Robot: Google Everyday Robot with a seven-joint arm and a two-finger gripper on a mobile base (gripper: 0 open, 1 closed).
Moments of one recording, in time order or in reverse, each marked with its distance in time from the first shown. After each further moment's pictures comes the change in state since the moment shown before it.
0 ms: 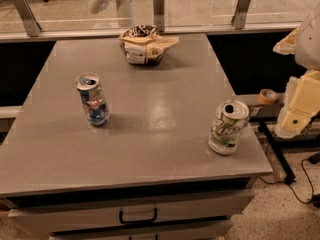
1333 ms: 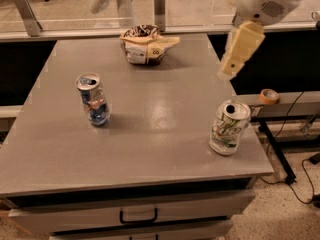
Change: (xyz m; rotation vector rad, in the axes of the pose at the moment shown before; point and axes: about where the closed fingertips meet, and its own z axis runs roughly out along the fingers) arm -0.105 -0.096 0.008 0.133 -0.198 -0.134
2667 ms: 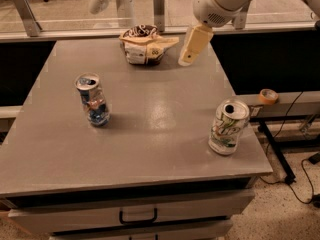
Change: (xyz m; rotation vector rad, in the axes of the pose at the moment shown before) arm -0.060 -0.070 0.073 0.227 -0.107 -0.090
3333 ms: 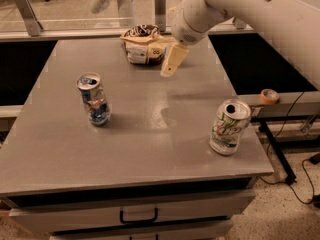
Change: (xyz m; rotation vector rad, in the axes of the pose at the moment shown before) arm -0.009 0.009 0.095 -0.062 -0.057 -0.026
